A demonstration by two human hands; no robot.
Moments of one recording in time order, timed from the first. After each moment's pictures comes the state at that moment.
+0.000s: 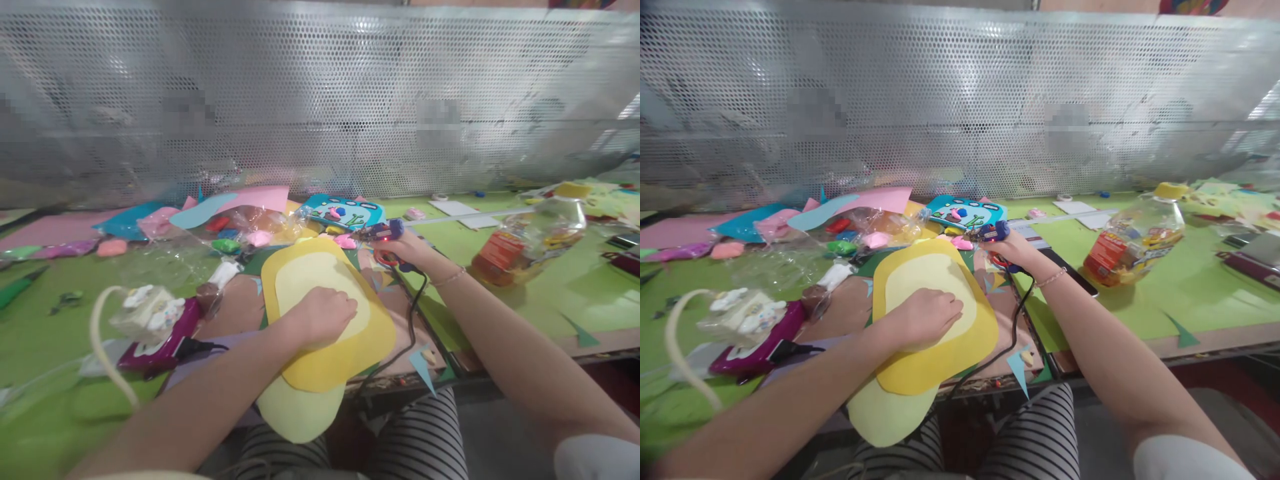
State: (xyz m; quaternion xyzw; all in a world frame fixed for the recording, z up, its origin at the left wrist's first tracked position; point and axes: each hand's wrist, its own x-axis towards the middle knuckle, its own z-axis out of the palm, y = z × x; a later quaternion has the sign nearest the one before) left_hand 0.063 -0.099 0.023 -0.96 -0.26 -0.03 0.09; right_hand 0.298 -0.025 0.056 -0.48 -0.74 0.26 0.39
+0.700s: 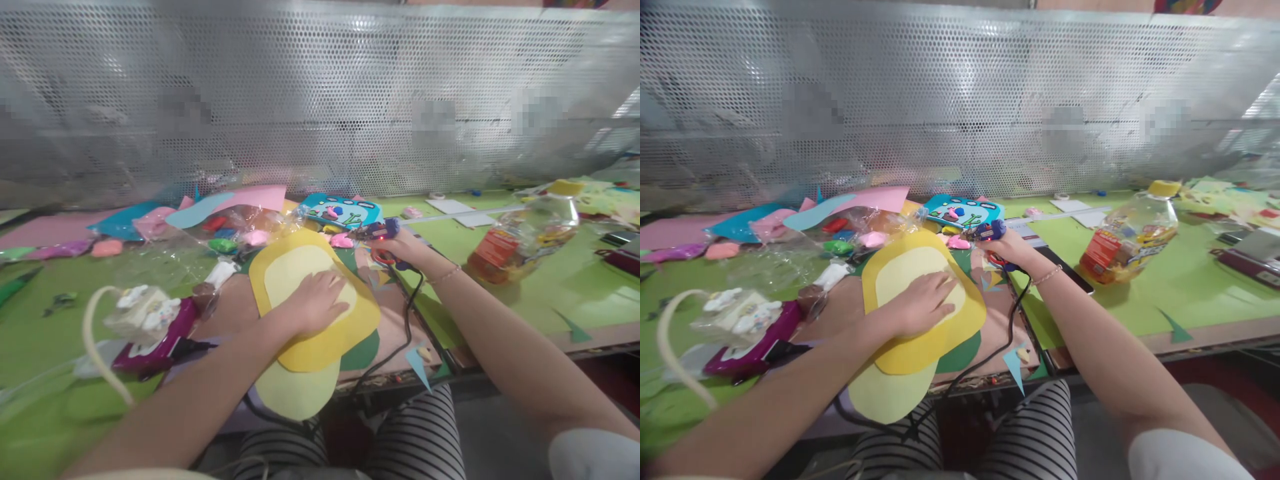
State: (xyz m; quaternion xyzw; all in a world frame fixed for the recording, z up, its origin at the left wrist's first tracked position) left_hand 0.055 -0.081 0.021 -0.93 -0.36 -0.05 -0.01; right_hand 0.298 -0.024 0.054 -0.45 -0.75 0.25 0.41
